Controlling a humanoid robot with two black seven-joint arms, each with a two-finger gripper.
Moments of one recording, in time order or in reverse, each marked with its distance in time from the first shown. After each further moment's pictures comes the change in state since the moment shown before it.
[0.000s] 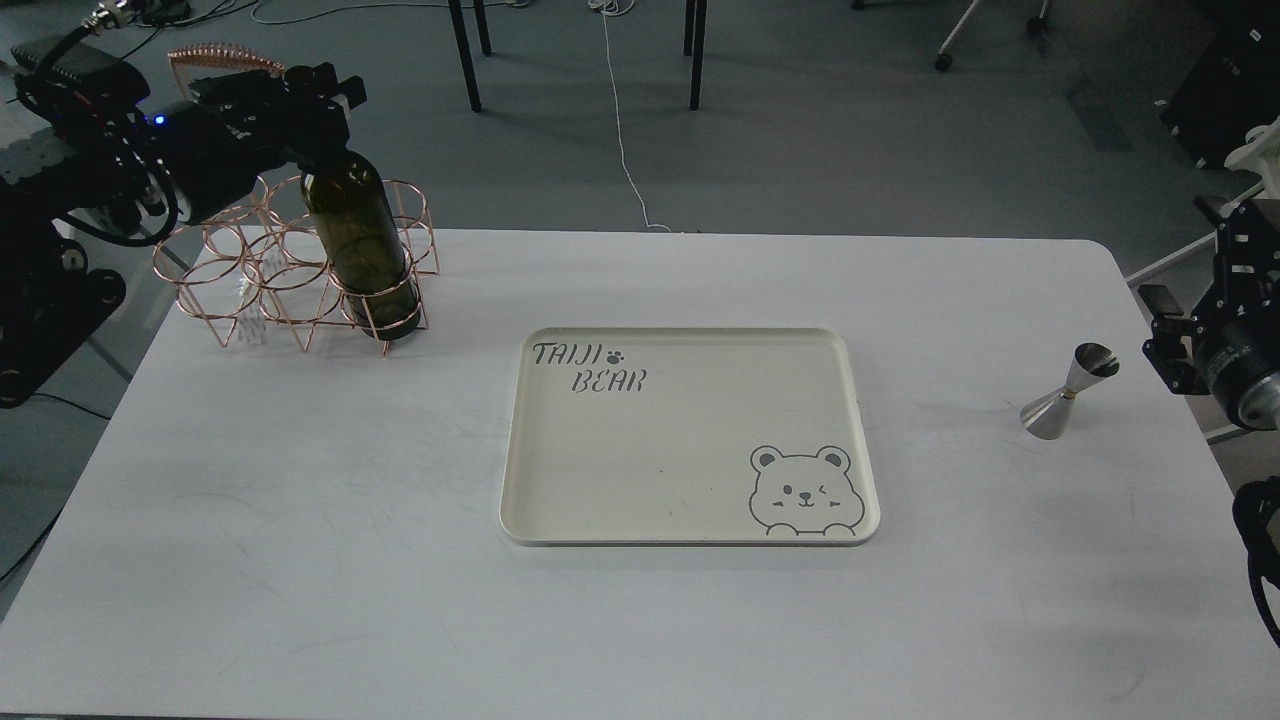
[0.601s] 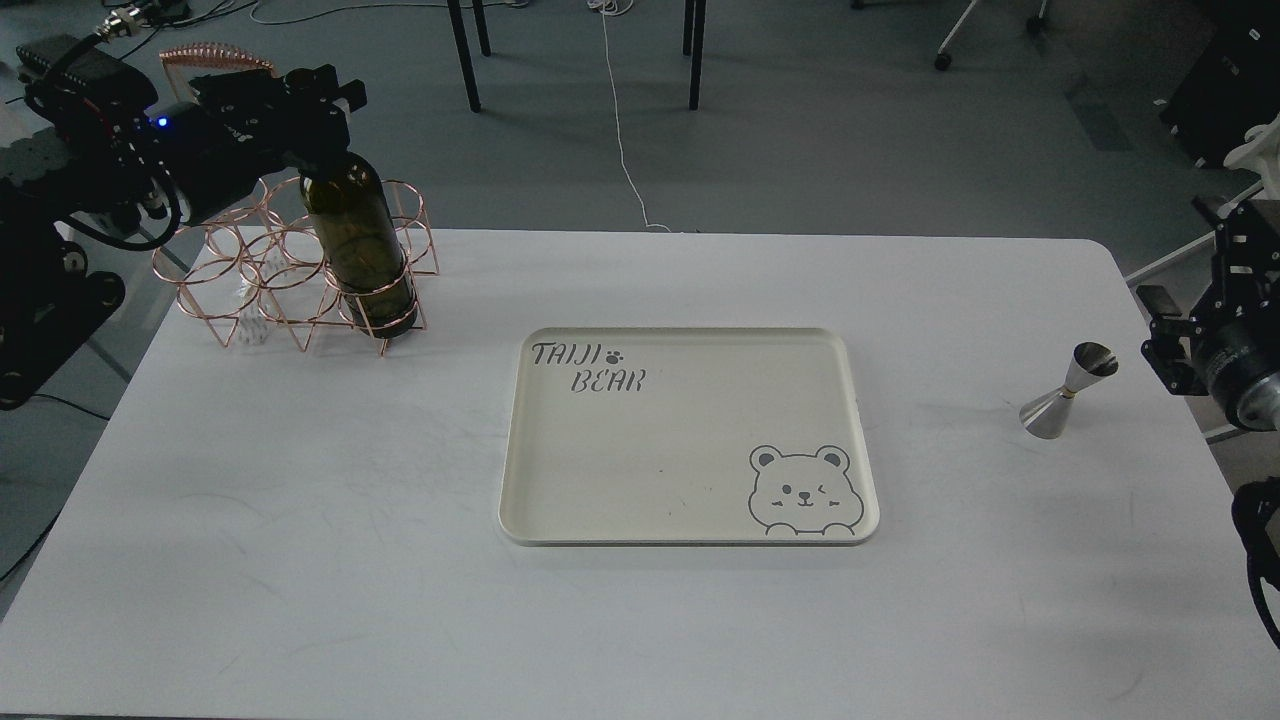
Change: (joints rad) left arm -0.003 0.001 -0.001 0.001 0.061 0.035 0.002; right arm -0.001 0.000 -0.001 0.003 0.000 0.001 0.000
